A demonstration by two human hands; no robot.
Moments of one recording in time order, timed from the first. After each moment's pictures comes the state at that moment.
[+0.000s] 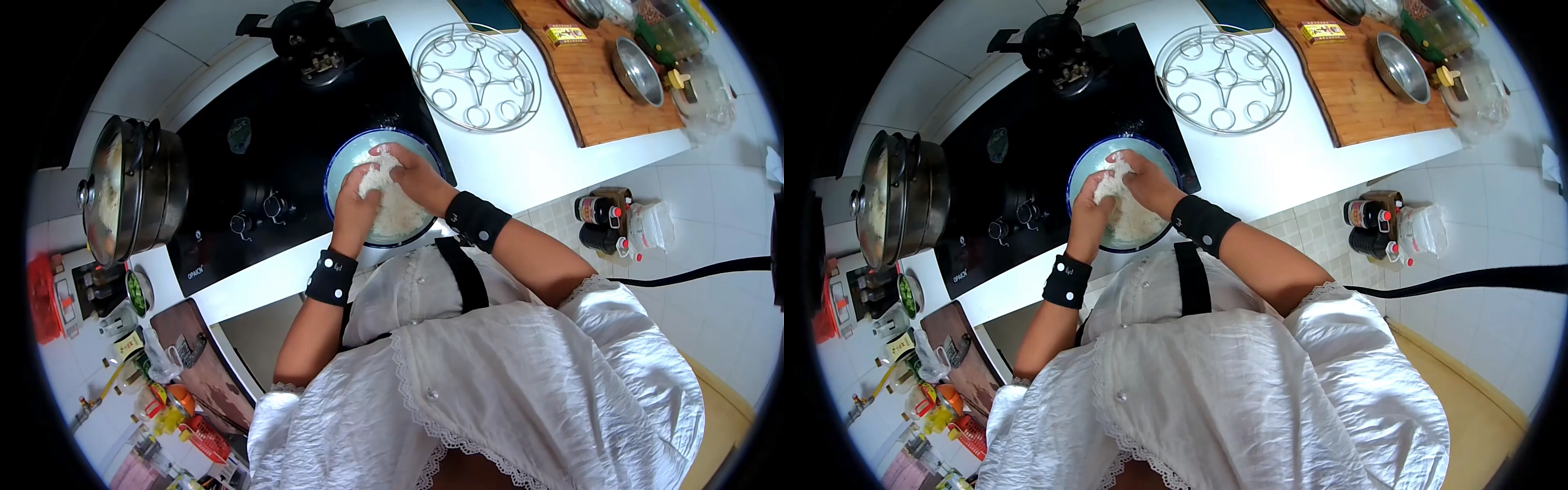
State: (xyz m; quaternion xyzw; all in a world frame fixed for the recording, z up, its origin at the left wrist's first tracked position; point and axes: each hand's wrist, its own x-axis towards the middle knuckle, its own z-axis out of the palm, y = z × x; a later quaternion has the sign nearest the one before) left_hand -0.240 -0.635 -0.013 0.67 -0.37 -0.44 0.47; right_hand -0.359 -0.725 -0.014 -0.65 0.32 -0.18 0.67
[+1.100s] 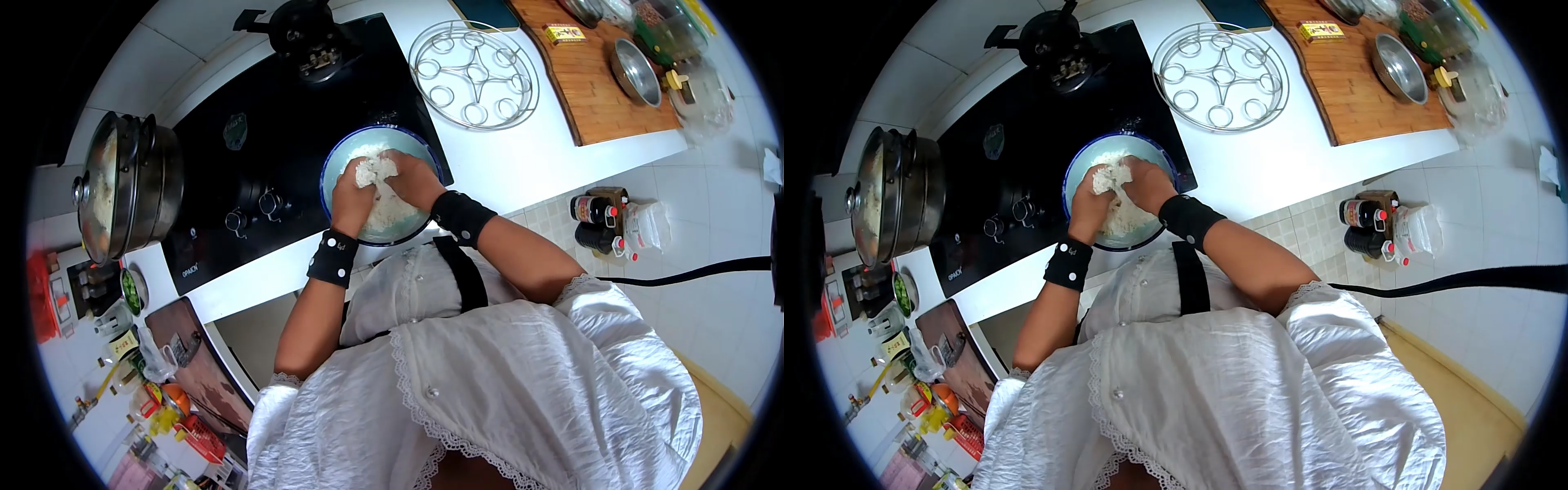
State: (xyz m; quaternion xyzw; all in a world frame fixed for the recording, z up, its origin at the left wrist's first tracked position) left_hand -0.233 -0.646 -0.048 0.73 -0.42 -0.37 0.40; right_hand -0.359 -0.719 -0.044 -0.79 0.41 -0.12 0.44
